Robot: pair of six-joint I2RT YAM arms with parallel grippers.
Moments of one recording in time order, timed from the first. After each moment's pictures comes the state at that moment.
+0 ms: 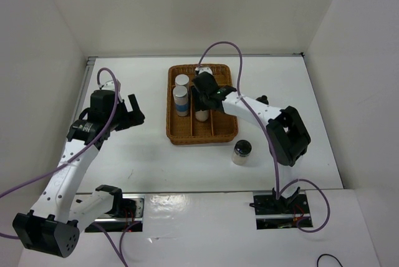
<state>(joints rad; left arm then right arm) -0.17 0.96 0.98 -0.72 -0.04 -0.42 0.70 1.86 1.46 -0.42 0.27 0.36</state>
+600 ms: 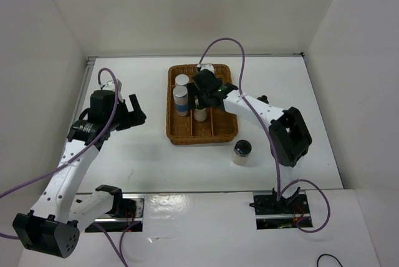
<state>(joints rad) -0.17 0.96 0.97 -0.70 -0.01 -0.42 0.70 1.87 1.50 -0.45 0.33 0.37</state>
